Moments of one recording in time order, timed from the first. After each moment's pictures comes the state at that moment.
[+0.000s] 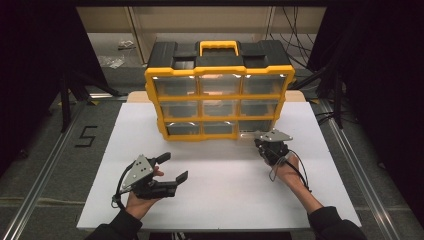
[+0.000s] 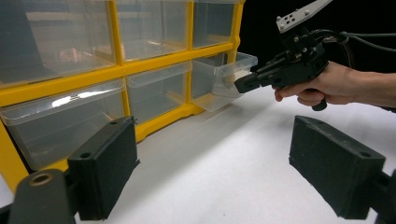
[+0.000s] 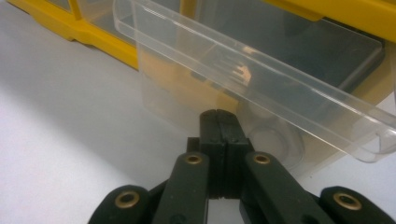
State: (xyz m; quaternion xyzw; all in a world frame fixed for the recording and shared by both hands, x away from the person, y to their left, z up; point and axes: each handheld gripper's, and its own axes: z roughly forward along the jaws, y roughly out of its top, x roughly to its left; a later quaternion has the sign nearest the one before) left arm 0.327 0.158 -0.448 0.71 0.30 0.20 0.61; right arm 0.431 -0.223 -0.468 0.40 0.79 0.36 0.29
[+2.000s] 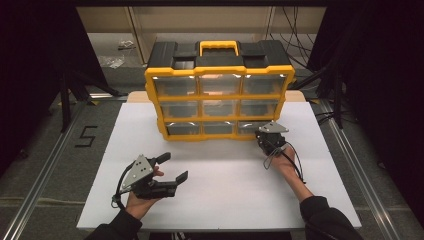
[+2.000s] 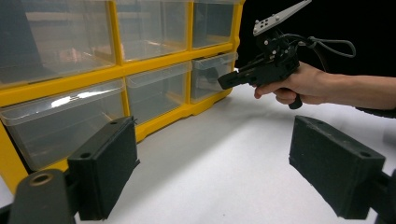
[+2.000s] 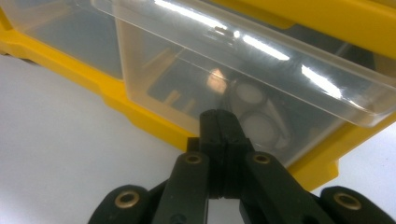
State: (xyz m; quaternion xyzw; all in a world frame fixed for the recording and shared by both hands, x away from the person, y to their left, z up) left arm 0.327 0.158 -0.448 0.71 0.30 0.20 0.61; right arm 0.466 -0.223 -0.478 0.43 0.77 0.36 0.32
